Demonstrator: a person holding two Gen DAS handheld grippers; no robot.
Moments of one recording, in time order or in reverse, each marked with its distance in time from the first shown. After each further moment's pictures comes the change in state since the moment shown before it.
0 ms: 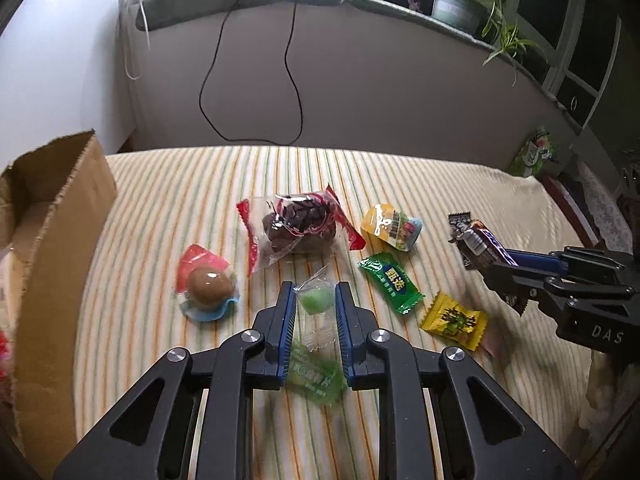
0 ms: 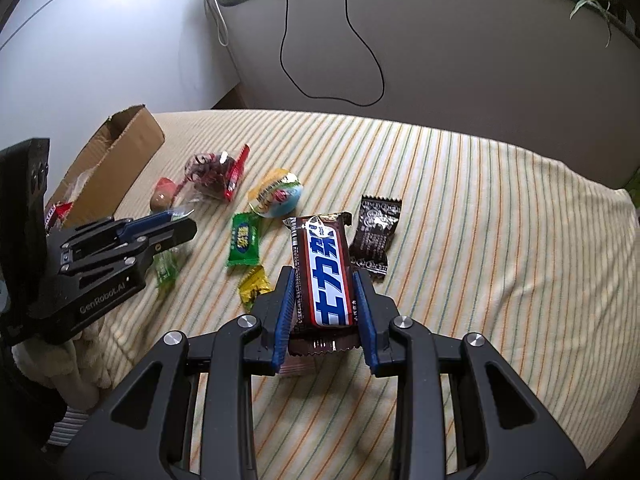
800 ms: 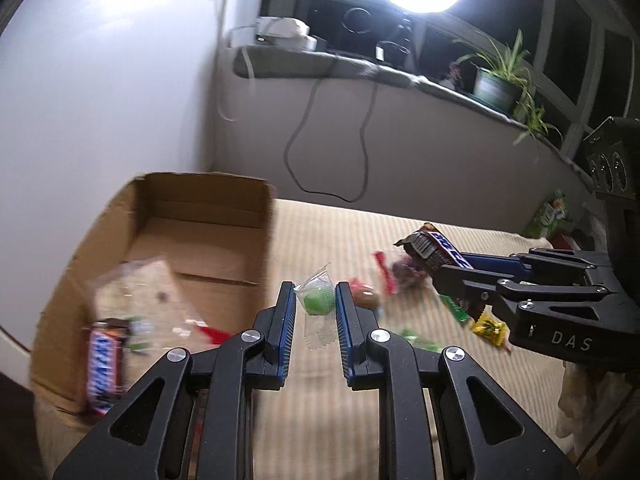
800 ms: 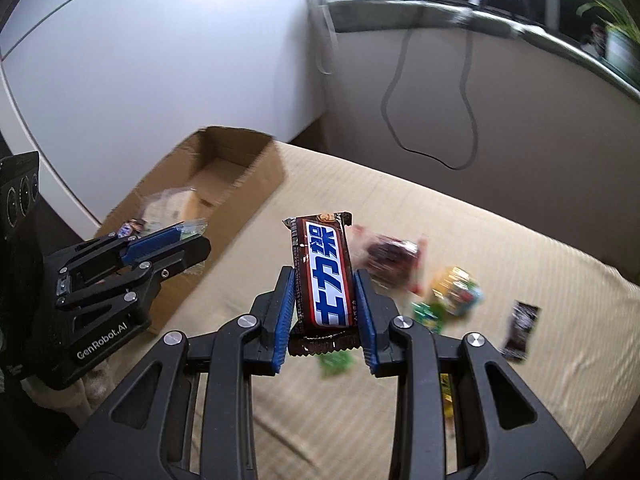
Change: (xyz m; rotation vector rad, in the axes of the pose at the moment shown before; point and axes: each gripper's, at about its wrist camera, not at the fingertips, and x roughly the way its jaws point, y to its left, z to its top) left arm -0.100 0.098 -0.010 -0.112 -0.180 0.092; right arm -0.004 0.156 0.052 -0.194 -0.077 0.113
